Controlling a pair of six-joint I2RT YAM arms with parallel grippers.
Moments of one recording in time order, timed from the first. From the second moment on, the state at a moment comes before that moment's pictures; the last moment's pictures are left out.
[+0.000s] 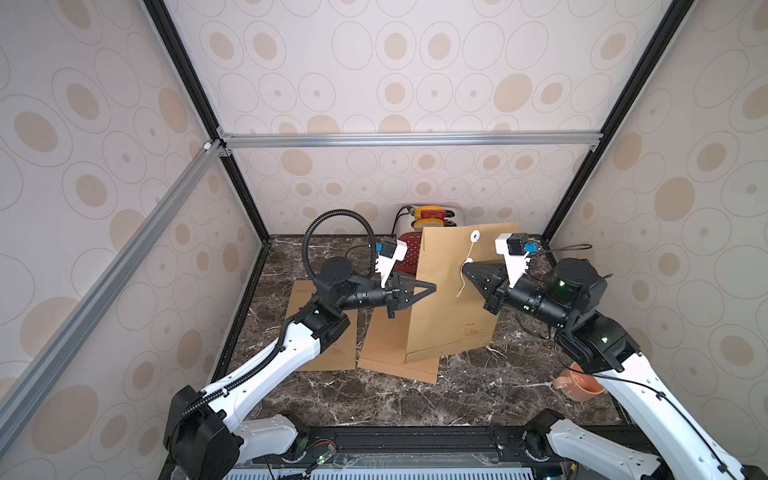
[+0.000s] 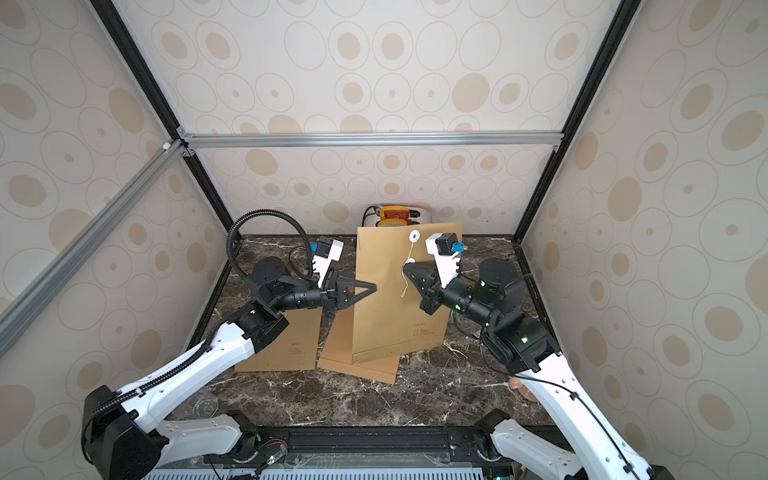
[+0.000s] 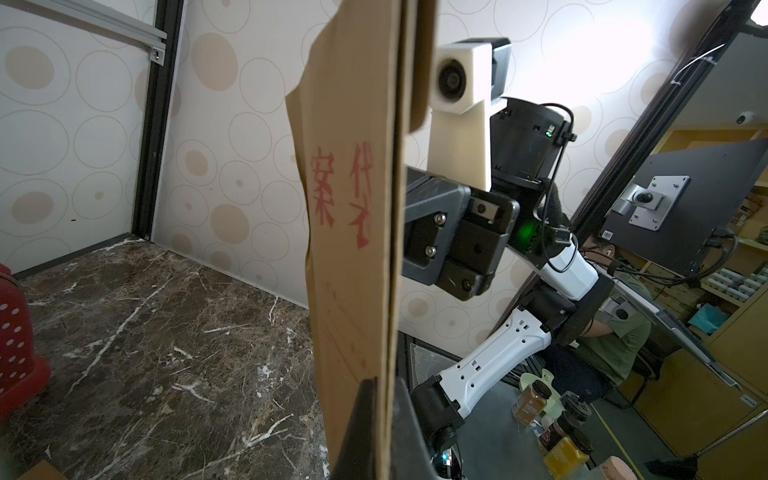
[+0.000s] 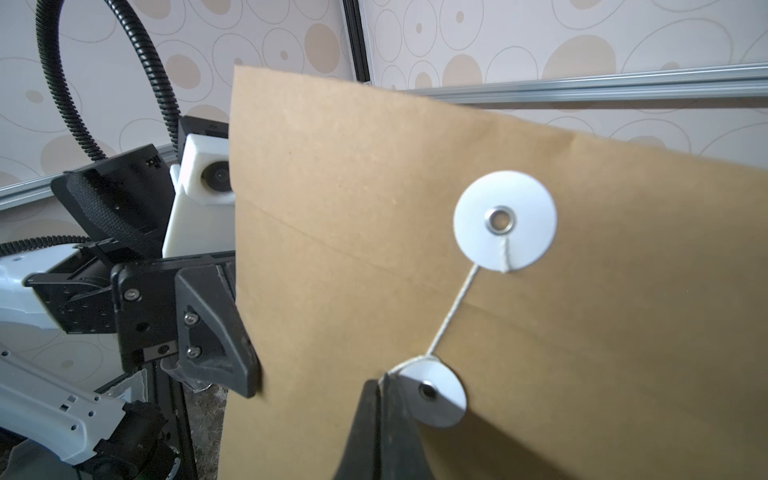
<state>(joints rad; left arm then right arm) -0.64 1.23 1.02 0.33 0.85 -0.50 0.62 0.93 1.17 -0.34 -0.36 0.10</state>
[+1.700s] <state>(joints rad) -0.64 1.25 1.05 0.23 0.80 -0.51 0.56 0.65 1.04 -0.72 -0.03 0.08</state>
